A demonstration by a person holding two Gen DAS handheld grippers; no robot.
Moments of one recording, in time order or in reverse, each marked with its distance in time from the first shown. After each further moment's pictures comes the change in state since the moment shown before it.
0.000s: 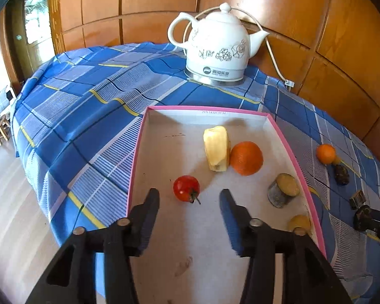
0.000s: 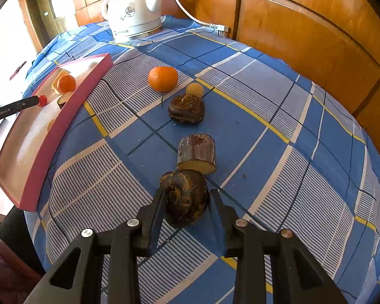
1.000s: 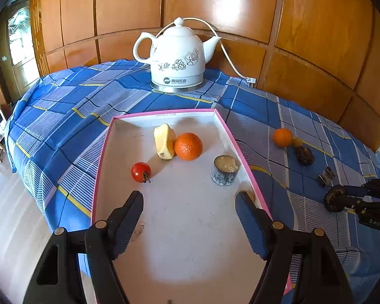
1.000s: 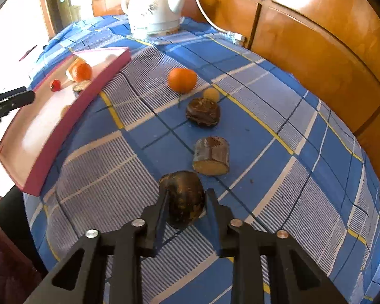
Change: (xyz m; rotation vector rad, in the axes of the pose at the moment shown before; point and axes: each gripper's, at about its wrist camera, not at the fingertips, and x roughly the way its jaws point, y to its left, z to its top) left arm -0.046 -0.051 -0.025 0.114 -0.052 -0.061; right arm -0.009 0.016 -0.003 -0.108 -0.021 -0.004
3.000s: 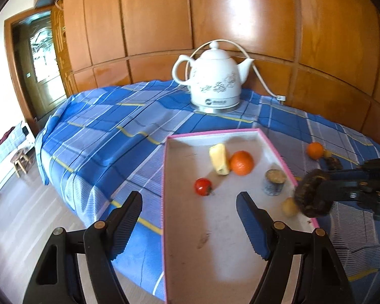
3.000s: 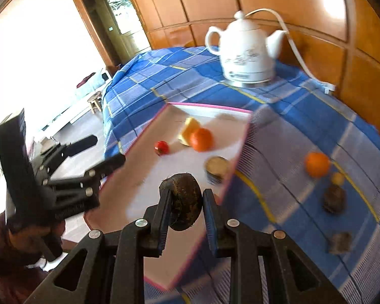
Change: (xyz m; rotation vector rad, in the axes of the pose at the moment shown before) left arm -0.026 0.052 -0.006 0.007 -0.113 0.158; right arm -0.014 0.130 0.093 -0.019 -0.144 0.390
